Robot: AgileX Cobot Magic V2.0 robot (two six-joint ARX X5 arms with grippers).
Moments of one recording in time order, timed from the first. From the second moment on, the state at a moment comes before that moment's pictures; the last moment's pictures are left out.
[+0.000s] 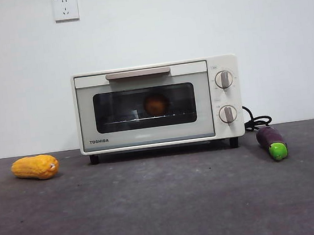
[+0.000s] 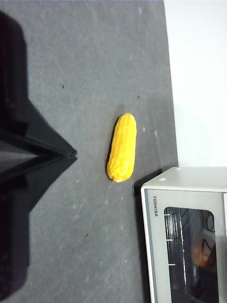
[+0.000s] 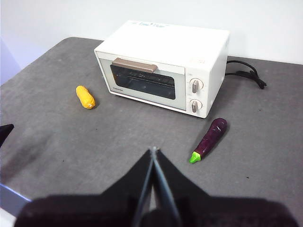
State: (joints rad) left arm -0.01 0.01 0.02 -0.17 0.07 0.04; right arm 0.89 0.74 1.67 -1.36 0.38 0.24
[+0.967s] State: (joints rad) left arm -0.01 0.02 0.02 -0.17 0.07 0.05; right arm 0.86 0.74 1.67 -1.36 0.39 0.23
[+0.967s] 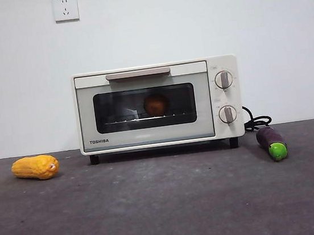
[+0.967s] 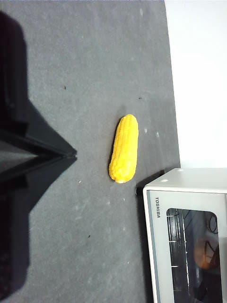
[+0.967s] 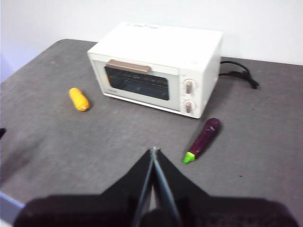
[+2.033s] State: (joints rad) left arm -0.01 0.02 0.02 -0.17 0.07 0.05; right arm -0.07 0.11 0.21 -0.13 -0.17 -0.08
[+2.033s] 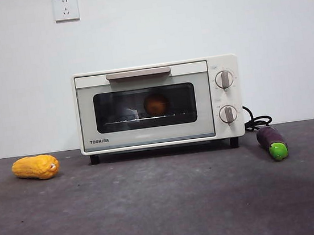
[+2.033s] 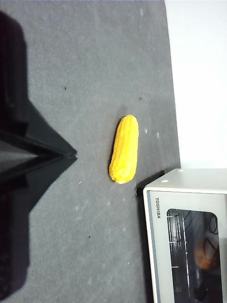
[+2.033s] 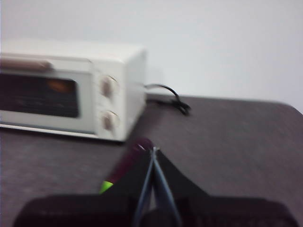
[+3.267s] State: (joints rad) left arm -0.01 0.02 0.02 -0.17 0.07 0.05; right arm -0.05 0.01 0.02 -0.19 0.02 -0.03
